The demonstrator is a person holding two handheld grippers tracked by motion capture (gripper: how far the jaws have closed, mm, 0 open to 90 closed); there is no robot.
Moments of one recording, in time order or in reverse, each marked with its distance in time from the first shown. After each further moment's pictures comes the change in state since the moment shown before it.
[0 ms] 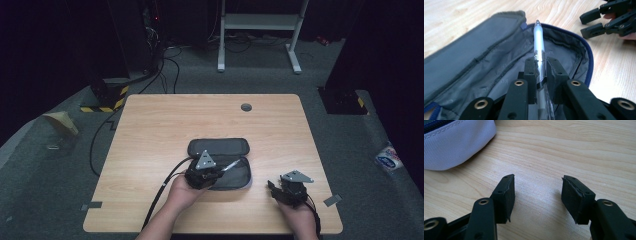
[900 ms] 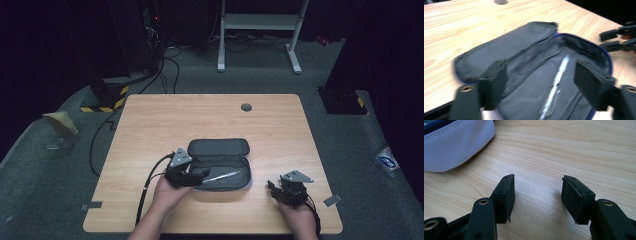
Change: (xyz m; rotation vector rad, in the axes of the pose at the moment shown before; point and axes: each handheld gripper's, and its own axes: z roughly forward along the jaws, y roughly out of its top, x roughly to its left) left arm 0.032 -0.026 -0.050 -0.127 0.125 -0.139; right arm 0.000 0.000 0.000 0.000 0.000 0.000
